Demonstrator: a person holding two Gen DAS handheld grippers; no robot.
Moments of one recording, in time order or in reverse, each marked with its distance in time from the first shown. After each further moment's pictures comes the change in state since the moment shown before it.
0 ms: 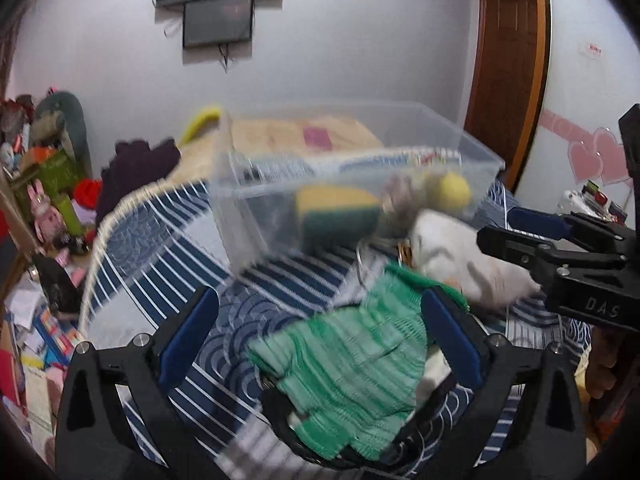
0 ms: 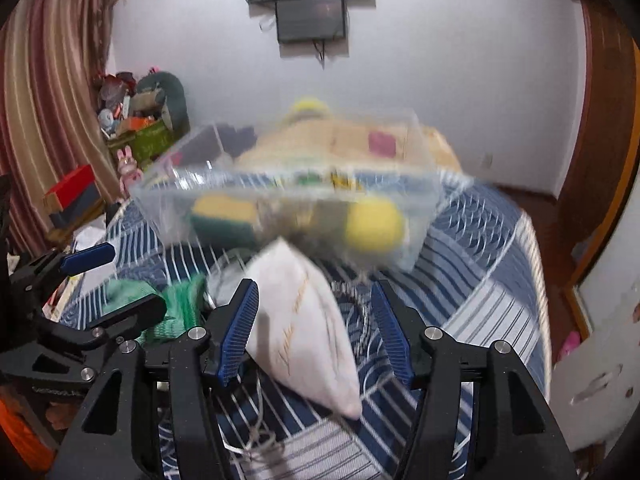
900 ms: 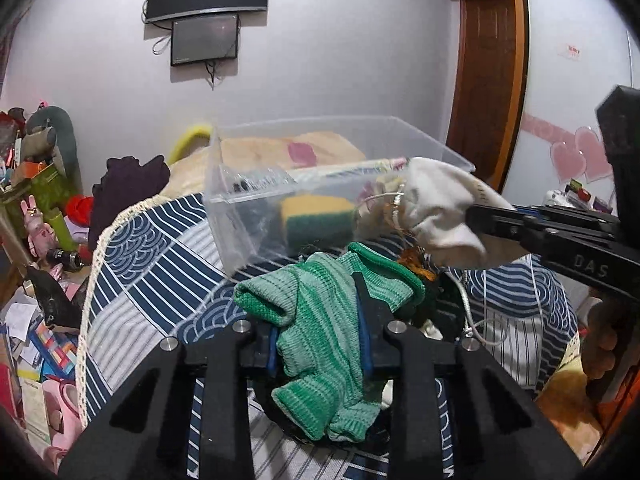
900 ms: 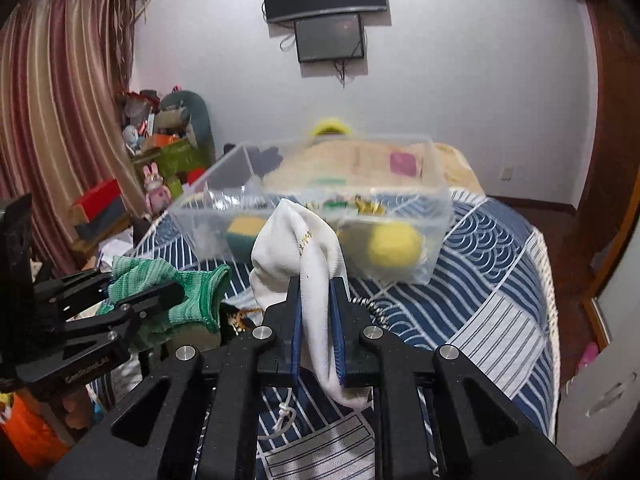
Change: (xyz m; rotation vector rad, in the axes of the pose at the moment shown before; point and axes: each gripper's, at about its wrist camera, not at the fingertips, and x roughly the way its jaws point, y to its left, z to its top) left arm -0.025 0.000 -0.003 0.033 -0.087 -0.041; right arm -0.028 0.006 0.003 -0.015 -0.110 0.085
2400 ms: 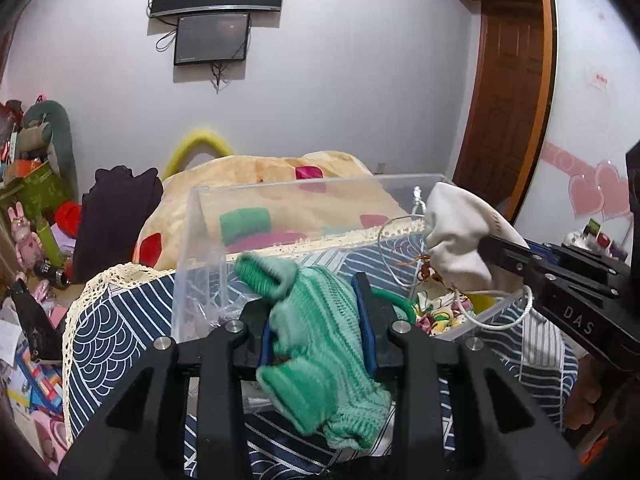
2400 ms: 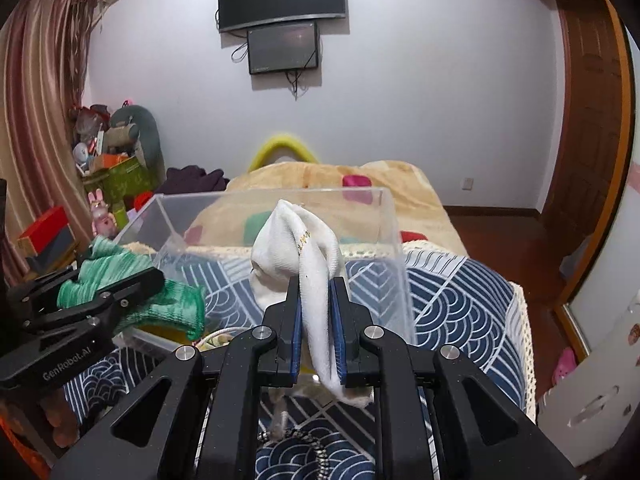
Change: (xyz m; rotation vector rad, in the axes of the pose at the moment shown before) left arm 0.082 0.015 0.080 -0.054 -0.002 0.013; right arm 0.051 -0.028 0.053 0.030 -0.019 -0.159
